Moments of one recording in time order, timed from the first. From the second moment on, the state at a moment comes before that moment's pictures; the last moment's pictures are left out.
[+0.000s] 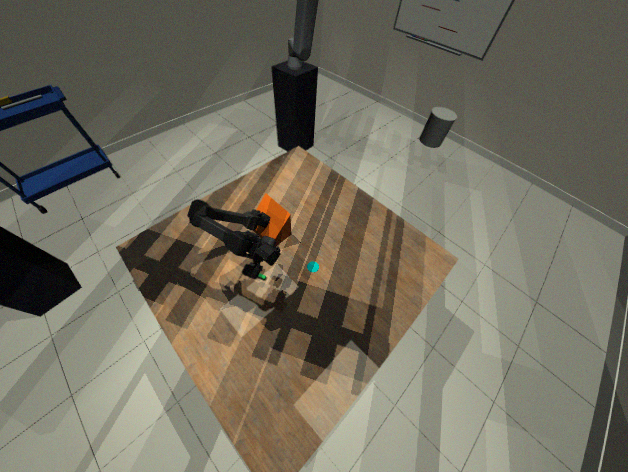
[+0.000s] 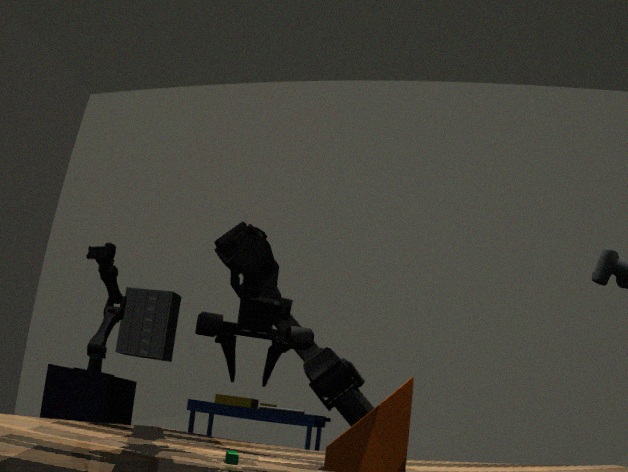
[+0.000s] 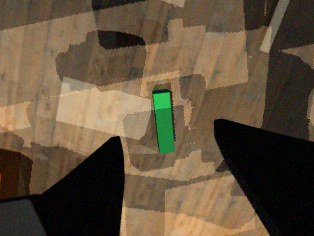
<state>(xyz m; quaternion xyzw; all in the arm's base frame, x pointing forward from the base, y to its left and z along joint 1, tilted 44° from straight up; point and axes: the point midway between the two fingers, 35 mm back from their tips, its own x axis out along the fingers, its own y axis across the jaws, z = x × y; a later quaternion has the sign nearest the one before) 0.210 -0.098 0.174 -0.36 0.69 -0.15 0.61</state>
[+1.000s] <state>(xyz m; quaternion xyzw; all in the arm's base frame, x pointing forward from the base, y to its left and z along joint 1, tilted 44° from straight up) 0.189 -0.193 0.097 -0.35 0.71 -0.18 0.59</state>
